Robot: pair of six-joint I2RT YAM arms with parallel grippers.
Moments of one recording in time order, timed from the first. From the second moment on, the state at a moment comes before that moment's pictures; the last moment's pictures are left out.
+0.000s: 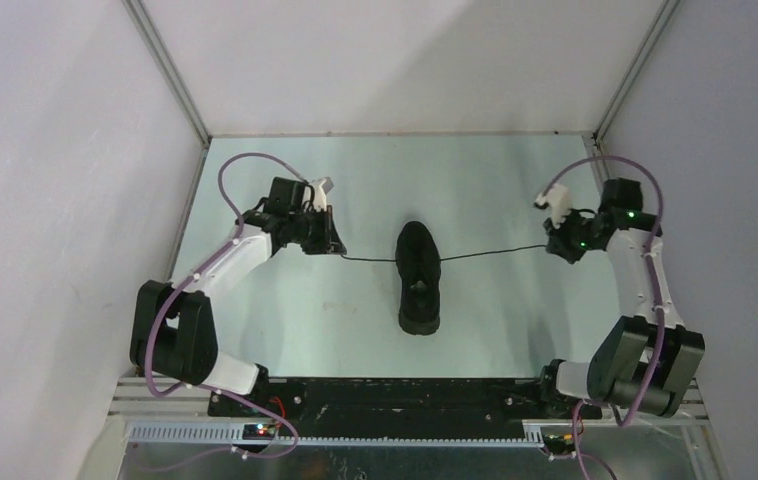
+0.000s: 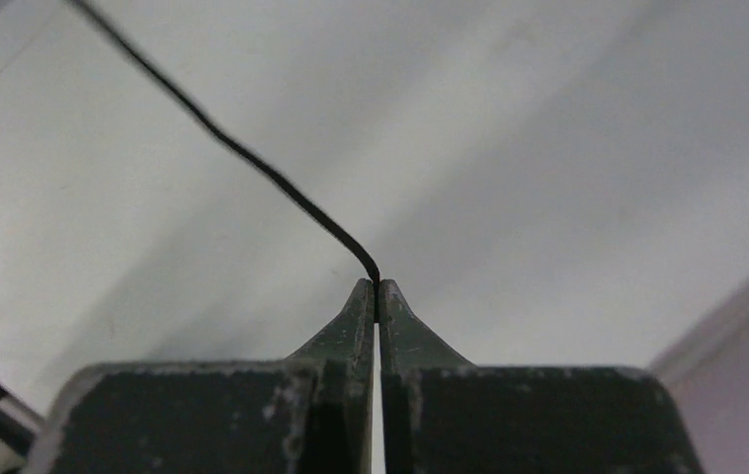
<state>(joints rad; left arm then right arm) -0.29 1.44 0.99 -0.47 0.43 -0.31 -0.21 1.31 1.05 -0.89 -0.57 -1.02</state>
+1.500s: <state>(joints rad) -0.29 1.59 1.17 -0.56 0.30 -0.12 0.32 1.70 1.07 -0.57 -0.61 -0.92</state>
